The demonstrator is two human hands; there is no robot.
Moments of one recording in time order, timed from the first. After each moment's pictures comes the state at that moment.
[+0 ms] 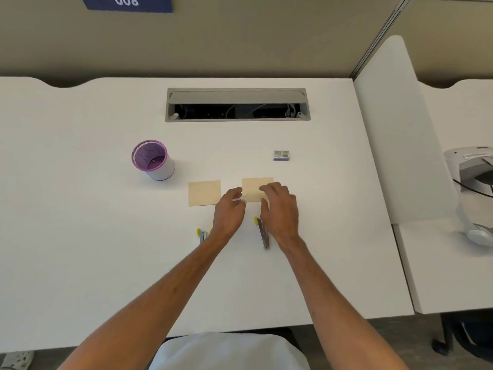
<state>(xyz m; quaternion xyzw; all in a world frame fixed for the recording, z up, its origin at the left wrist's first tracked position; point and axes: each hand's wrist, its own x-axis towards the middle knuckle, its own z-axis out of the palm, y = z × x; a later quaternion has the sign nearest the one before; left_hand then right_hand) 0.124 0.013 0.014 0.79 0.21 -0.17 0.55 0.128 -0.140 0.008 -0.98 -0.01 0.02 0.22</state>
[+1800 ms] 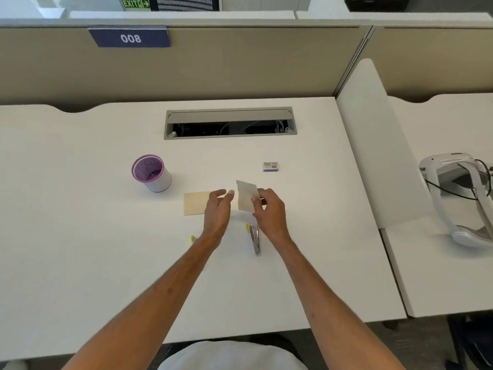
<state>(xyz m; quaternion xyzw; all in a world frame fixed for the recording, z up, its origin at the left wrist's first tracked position) 0.126 0.009 0.035 0.70 0.28 -0.11 0.65 0.129 -0.143 0.032 -0.85 0.09 0.03 0.52</state>
